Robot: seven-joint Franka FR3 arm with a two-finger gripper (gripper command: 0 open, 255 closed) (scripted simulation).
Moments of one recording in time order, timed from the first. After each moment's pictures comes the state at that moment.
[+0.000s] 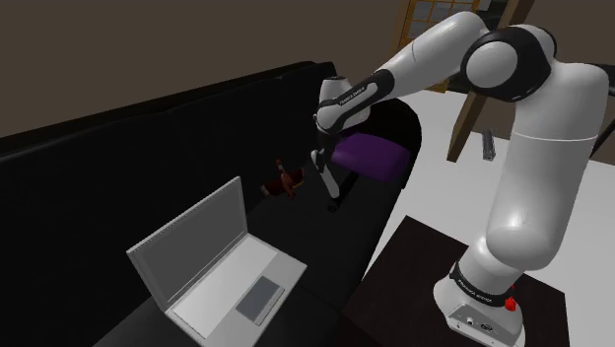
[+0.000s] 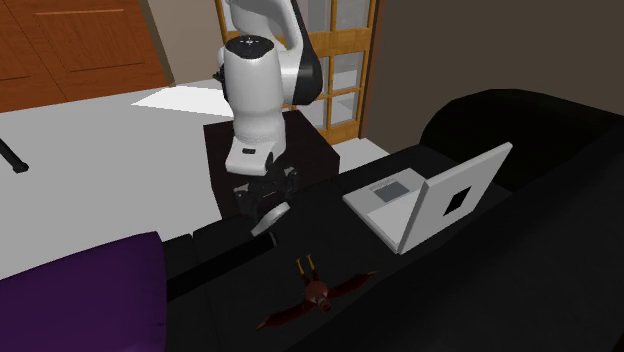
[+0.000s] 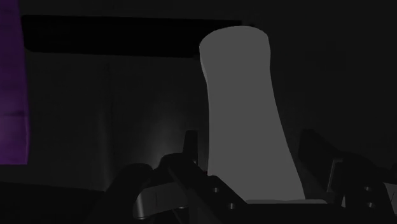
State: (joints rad) arm -0.10 0.26 -0.09 -2.06 0.00 2.34 -0.42
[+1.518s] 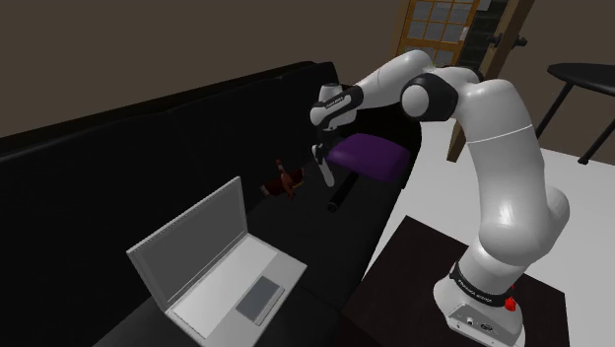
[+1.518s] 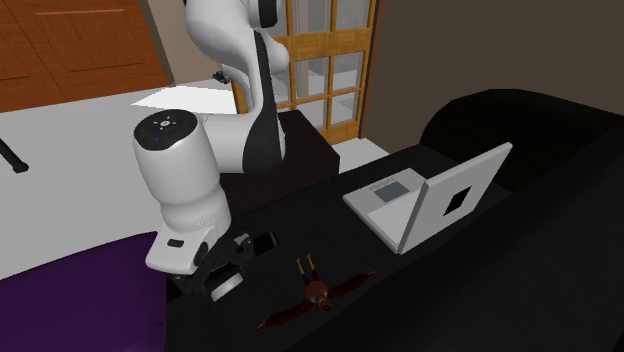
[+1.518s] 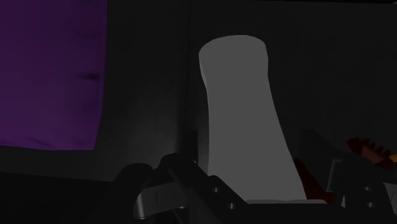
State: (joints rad) arm -0.25 0.69 -0.11 -1.54 0.06 2.25 -0.60
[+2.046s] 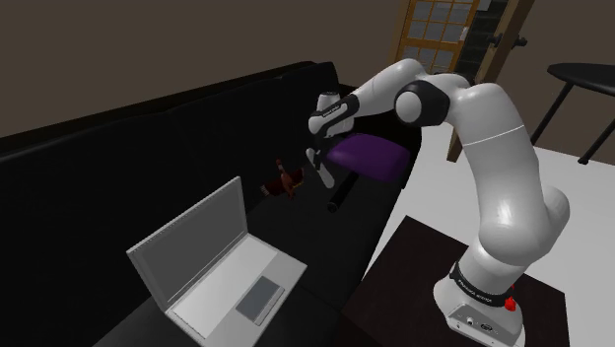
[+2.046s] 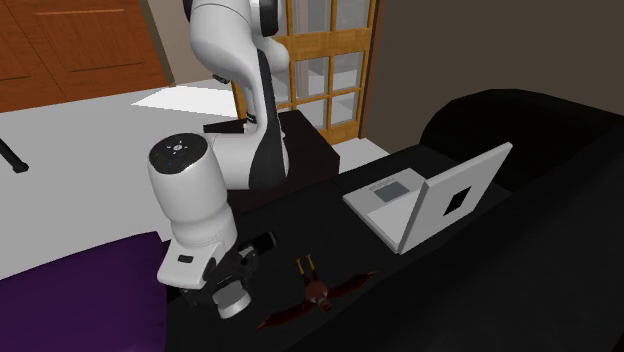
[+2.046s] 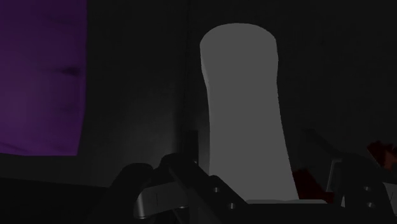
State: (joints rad) arm -0.25 0.75 -0.10 -1.53 0.07 2.32 -0.60
